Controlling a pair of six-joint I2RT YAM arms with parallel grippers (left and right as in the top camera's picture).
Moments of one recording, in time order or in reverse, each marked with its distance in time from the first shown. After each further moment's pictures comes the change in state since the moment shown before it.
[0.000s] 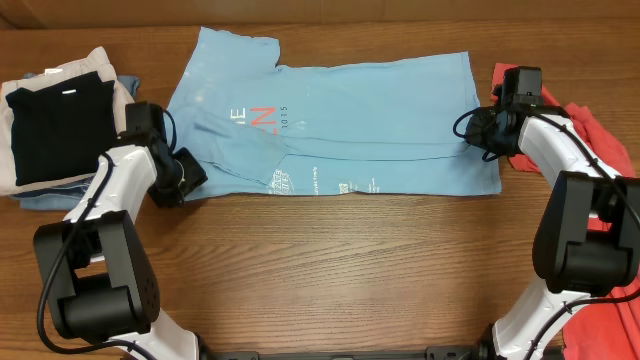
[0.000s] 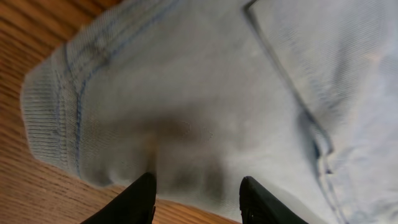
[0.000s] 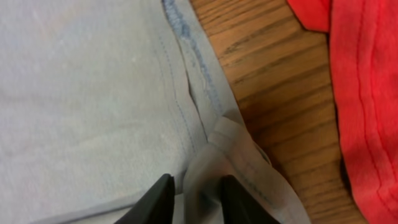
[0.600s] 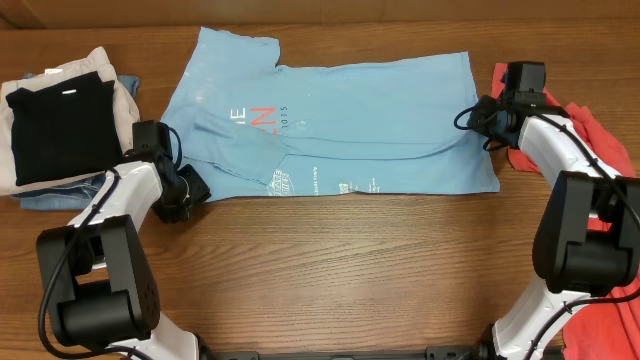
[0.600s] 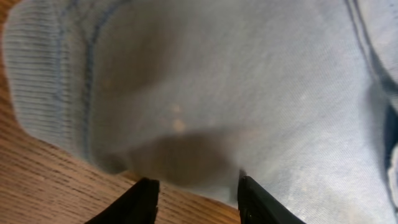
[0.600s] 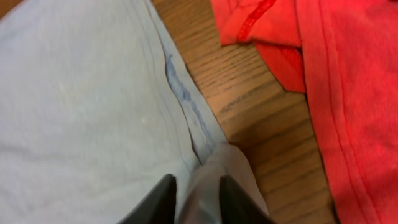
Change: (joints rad) left arm 0.000 -0.026 -0.138 0.080 -0.019 0.002; right arm 0.000 0.000 0.000 0.131 0.049 0.072
